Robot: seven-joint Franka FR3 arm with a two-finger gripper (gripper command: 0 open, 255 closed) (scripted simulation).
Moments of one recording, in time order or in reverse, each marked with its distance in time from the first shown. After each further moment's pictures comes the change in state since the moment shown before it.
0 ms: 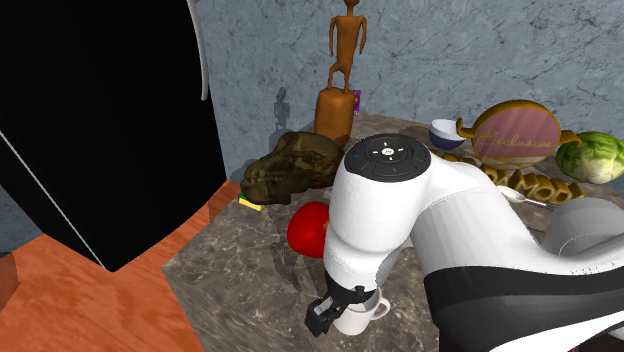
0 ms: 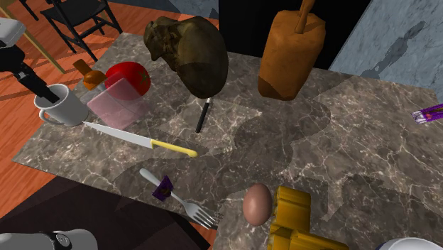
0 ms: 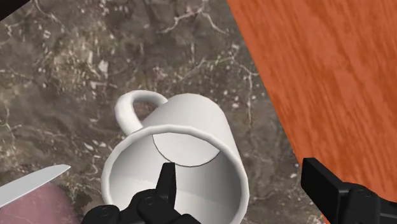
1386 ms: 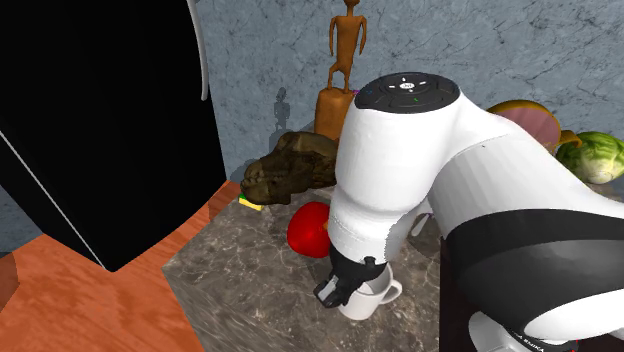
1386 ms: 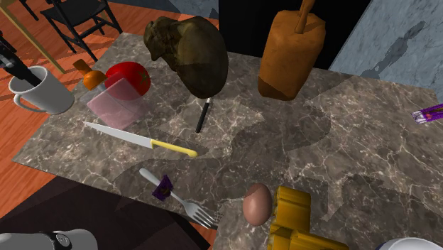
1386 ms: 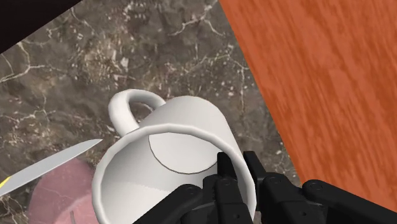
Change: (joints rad) arm 0.017 -0.088 -0.043 0.080 0.021 -0.164 -0.033
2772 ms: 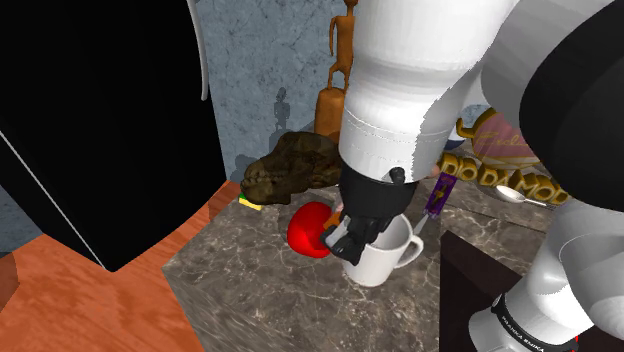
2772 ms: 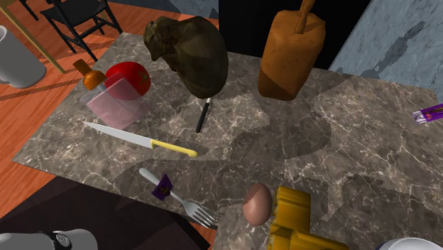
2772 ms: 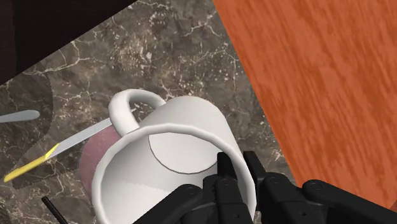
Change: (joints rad) arm -0.003 -0.072 -0.064 0.221 -0.011 -0.290 -0.032
